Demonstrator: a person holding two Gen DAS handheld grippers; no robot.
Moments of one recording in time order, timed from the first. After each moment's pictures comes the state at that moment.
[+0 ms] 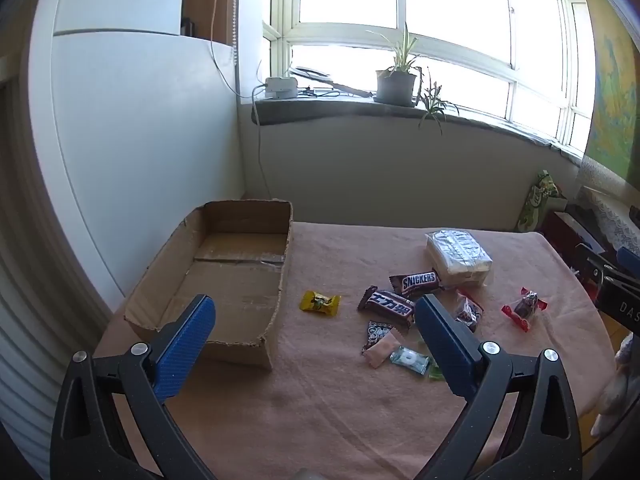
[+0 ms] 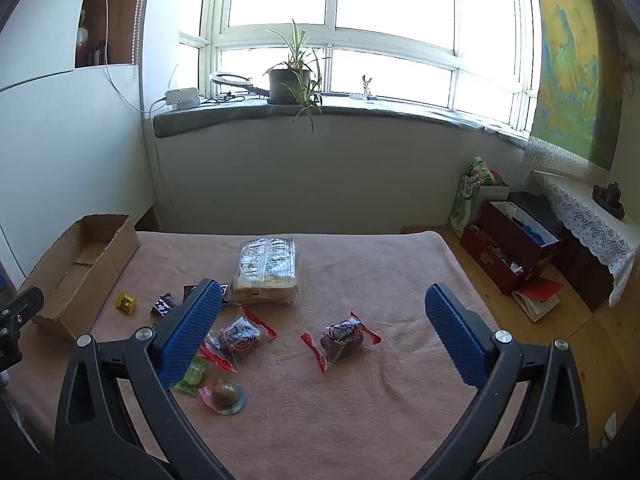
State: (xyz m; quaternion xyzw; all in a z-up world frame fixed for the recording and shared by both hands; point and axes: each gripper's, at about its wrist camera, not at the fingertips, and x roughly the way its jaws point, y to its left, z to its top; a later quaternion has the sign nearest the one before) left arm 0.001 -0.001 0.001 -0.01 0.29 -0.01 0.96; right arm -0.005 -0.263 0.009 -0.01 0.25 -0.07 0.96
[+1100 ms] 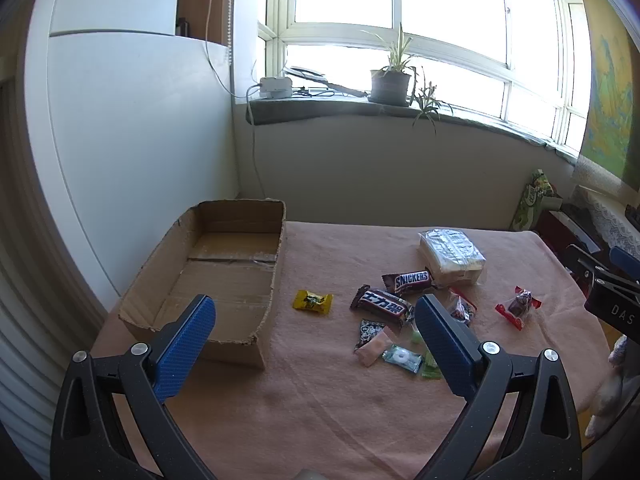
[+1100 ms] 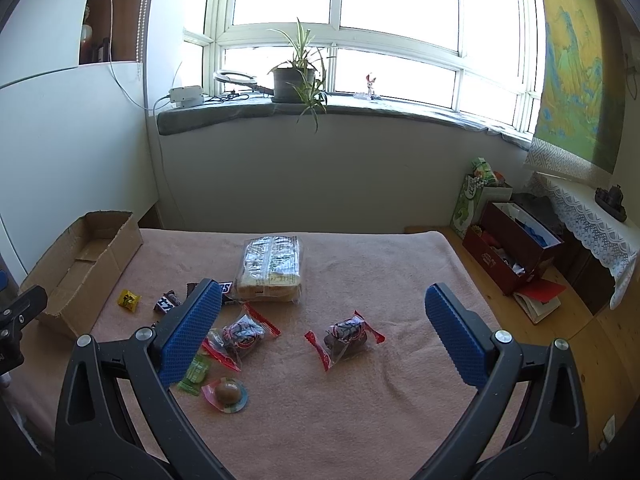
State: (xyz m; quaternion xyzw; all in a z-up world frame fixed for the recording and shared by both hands) left arm -0.001 -0.005 0.001 -0.01 0.29 -0.01 0.96; right arm -0.003 -0.259 0.006 -0.01 0.26 -0.07 0.96
